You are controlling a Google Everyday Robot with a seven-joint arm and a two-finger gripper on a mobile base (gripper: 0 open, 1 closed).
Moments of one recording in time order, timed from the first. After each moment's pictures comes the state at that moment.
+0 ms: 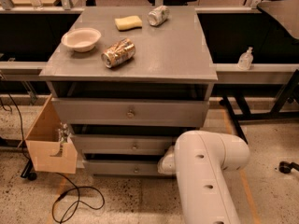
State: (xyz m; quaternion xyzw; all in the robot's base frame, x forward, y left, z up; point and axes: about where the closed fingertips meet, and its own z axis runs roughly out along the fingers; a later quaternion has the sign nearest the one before) arm 0.672 -0.088 0.172 -0.98 0.10 -0.15 0.08
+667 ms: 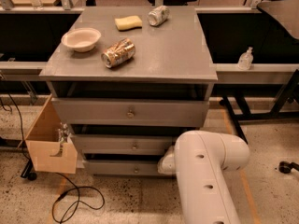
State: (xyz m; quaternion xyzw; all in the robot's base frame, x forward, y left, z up) arm 0.672 -0.088 0.172 -0.98 0.10 -0.15 0.08
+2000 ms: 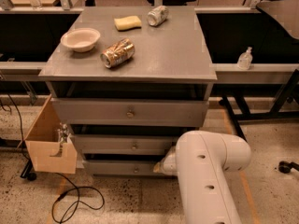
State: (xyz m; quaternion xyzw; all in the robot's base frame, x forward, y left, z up) arm 0.670 -0.089 0.172 -0.98 0.10 -0.15 0.08
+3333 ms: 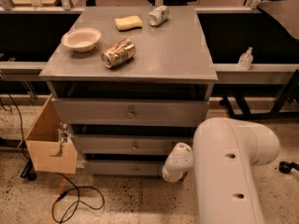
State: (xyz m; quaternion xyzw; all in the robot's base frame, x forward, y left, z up) arm 0.589 -0.105 0.244 -0.99 0.14 -0.07 0.05
